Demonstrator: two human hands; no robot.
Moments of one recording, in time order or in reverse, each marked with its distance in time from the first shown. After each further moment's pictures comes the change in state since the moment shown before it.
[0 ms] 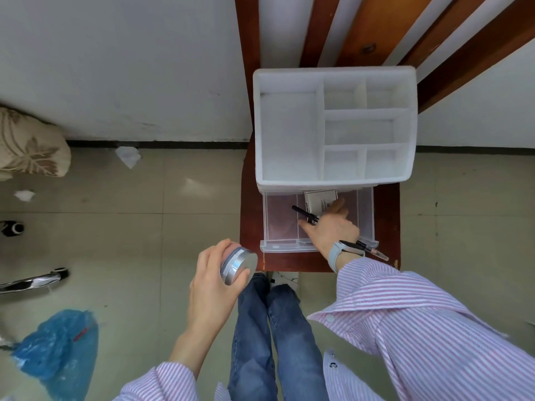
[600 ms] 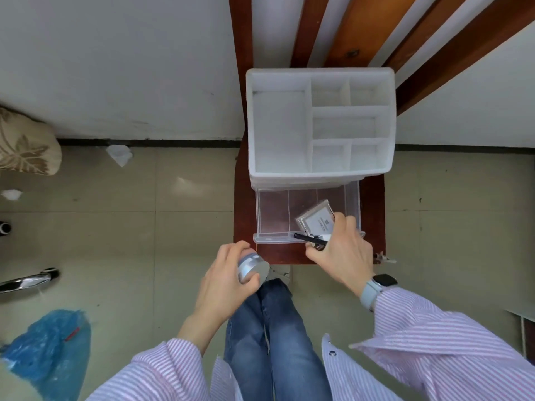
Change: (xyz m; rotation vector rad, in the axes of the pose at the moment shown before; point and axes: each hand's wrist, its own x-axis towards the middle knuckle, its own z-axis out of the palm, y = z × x) left_hand -0.002 0.004 0.009 0.166 -0.272 0.141; right_hand -0.068 0.045 -0.035 0.095 0.045 -0.199
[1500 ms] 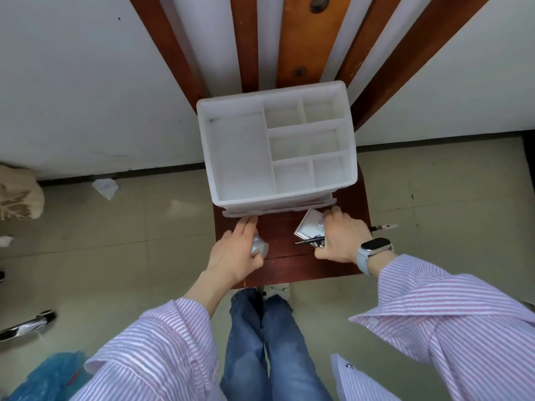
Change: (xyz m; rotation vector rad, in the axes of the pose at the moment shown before) left_hand 0.103 0.053 0.008 0.529 -0.143 0.147; right_hand 0.072 0.050 -0.015 -0.258 -0.178 -0.198
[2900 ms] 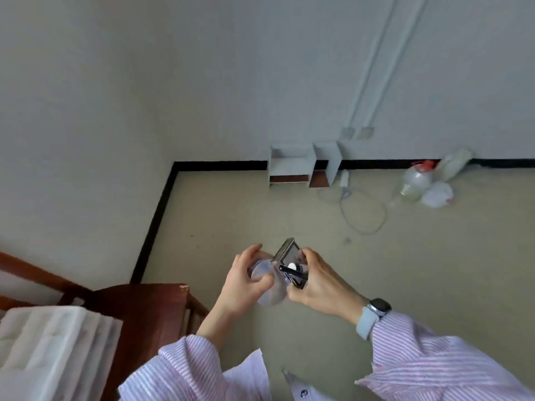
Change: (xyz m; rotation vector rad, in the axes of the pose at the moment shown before) left_hand -0.361 0.261 0.042 -0.192 -0.599 1.118; right_hand -0.565 -0.118 0.121 1.334 0.869 1.072
